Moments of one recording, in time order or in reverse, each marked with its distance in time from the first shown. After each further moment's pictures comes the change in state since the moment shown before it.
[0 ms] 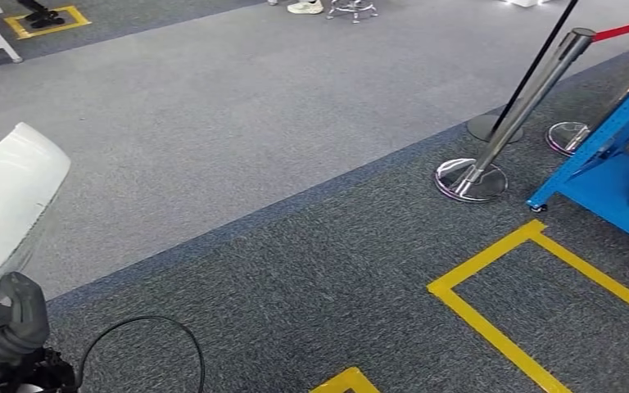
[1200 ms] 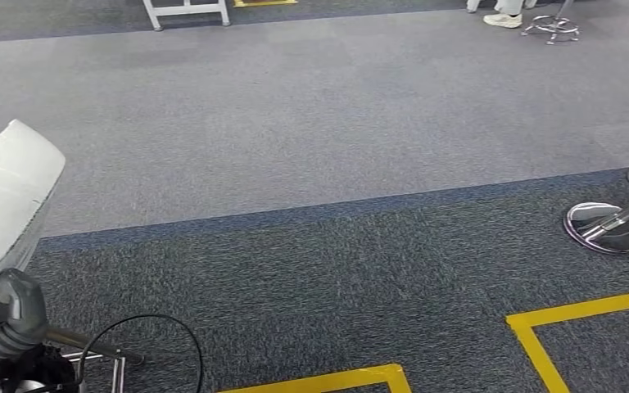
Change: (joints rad) left arm -0.002 -0.002 0.001 0.000 0.000 -0.001 0.000; right arm 0.004 0.000 0.000 0.000 0.000 0.000 0.000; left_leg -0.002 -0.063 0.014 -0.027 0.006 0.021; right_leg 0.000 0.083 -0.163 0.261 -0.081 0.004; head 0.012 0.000
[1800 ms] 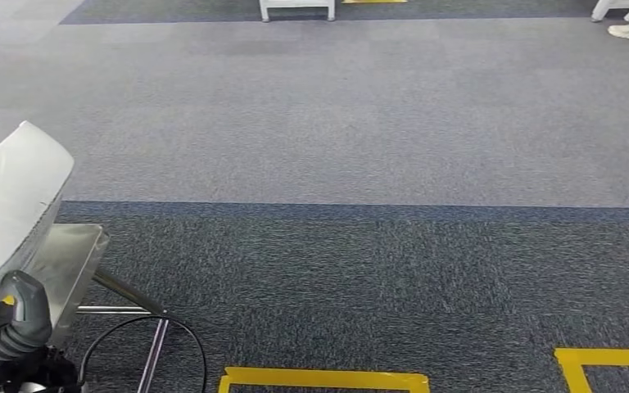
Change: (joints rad) left arm 0.002 0.002 -0.001 0.000 0.001 0.001 0.000; right arm 0.007 -0.002 0.000 0.000 0.000 -0.001 0.000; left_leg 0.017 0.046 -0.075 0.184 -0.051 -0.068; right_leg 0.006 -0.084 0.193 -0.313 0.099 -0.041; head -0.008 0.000
